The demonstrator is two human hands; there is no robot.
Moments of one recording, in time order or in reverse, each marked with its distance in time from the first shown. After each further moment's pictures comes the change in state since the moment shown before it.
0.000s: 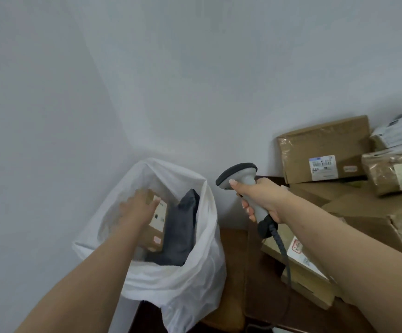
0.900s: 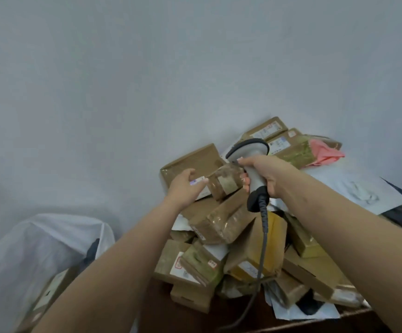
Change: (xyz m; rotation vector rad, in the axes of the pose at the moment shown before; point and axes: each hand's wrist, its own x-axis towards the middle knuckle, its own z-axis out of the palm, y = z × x) left_hand -0.204 0.374 0.057 -0.506 -0.275 0.743; right_hand -0.165 0.004 -0.278 0.360 0.379 -0.077
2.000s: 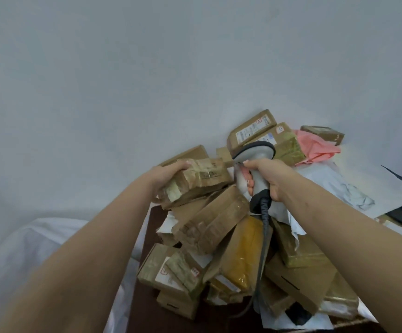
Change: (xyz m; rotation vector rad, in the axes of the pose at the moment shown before) left_hand 0.051 0.047 -0.005 -0.146 -0.085 -0.514; right_hand 0.054 0.003 -0.082 0.135 -0.009 0.011
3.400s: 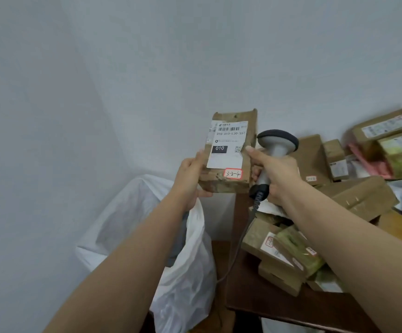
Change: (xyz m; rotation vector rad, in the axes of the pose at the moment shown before) left_hand -0.092 -0.192 -0.195 -0.590 0.160 0.275; right_hand -0.052 0.098 0.298 0.234 -0.038 -0.227
